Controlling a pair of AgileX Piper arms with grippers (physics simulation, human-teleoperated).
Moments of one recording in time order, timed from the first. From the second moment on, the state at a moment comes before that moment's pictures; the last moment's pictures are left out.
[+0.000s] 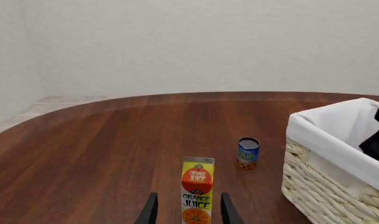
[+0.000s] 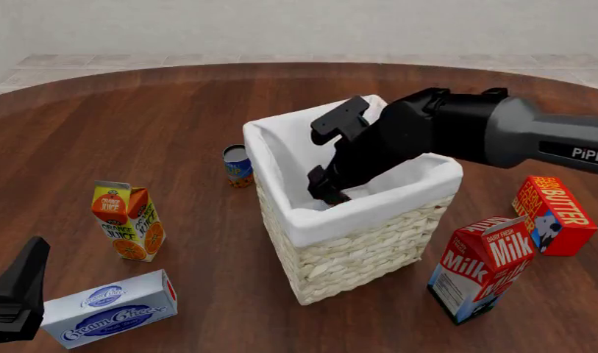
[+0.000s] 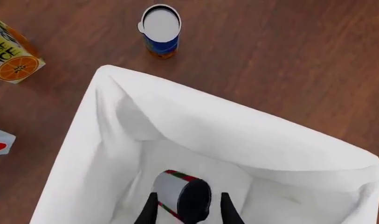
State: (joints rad) left arm 0.00 0.00 -0.02 0.02 0.00; right arm 0.58 1.73 -1.26 0.56 -0.16
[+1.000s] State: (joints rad) left arm 0.00 0.00 -0.02 0.02 0.00; right arm 0.60 1.45 -1.21 0.65 -0.17
